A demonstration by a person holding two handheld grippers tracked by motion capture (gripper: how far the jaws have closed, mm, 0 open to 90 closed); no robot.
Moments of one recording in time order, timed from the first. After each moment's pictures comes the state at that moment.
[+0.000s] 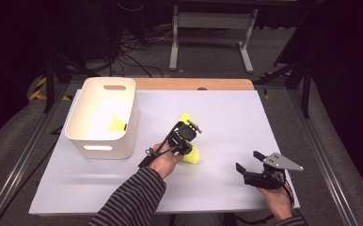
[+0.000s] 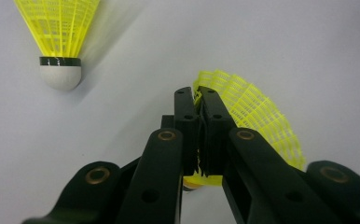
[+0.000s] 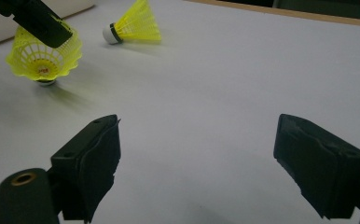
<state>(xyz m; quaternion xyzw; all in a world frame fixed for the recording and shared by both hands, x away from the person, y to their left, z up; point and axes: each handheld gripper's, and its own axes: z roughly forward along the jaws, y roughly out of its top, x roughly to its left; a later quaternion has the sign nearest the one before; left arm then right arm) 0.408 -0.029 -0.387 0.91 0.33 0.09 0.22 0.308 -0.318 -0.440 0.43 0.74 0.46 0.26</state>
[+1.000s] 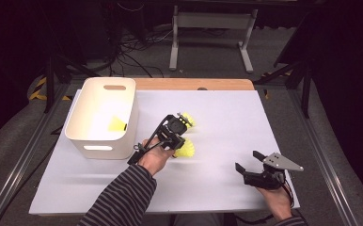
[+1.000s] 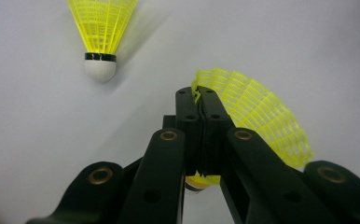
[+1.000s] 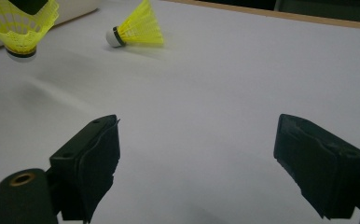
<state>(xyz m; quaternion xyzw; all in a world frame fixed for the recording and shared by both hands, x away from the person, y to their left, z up) 0.408 0.000 -0.359 0.90 0.34 0.09 0.24 0.308 -0.316 -0.439 0.42 0.74 0.46 0.26</state>
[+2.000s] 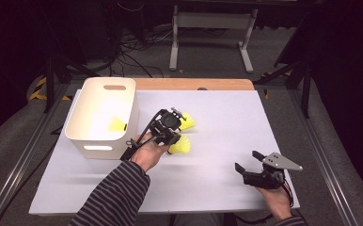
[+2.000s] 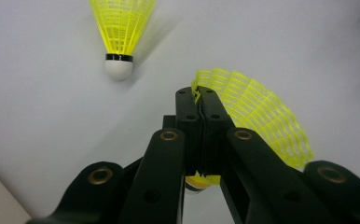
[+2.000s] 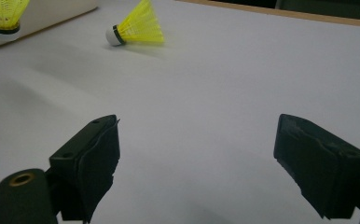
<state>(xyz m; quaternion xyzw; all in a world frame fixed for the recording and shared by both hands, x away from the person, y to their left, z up) 0.411 0.017 -0.340 0.90 0.35 0.08 0.25 0.309 -0.316 -0.440 0.42 0.74 0.46 0.26</state>
